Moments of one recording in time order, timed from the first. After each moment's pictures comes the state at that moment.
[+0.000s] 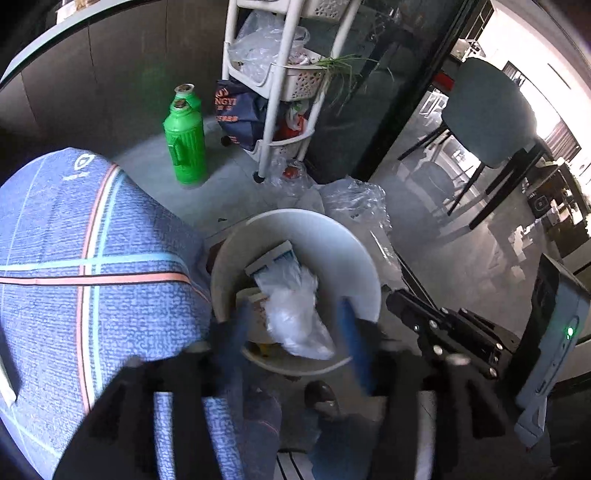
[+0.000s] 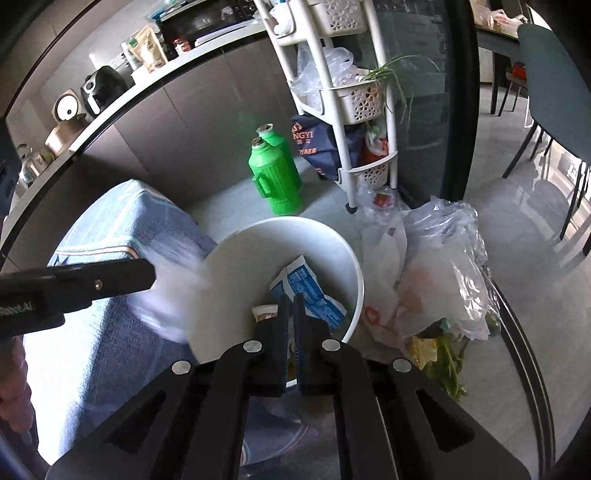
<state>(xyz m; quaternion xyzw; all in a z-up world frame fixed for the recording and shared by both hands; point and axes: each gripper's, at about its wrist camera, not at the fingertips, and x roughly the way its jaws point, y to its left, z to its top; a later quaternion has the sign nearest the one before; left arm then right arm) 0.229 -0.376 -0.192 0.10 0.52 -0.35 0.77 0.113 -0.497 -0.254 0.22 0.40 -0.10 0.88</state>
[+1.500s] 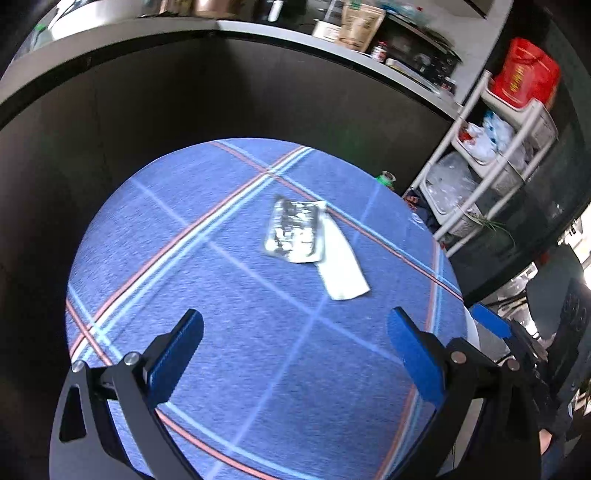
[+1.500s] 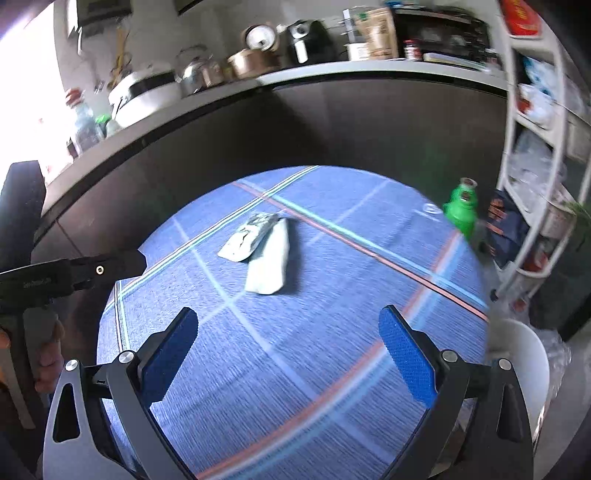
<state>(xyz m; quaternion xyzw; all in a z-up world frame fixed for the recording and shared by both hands) 0.214 0.016 -0.127 -0.12 0.45 -0.10 0.88 0.190 -0.216 -0.144 0.04 0.39 0.19 0.90</state>
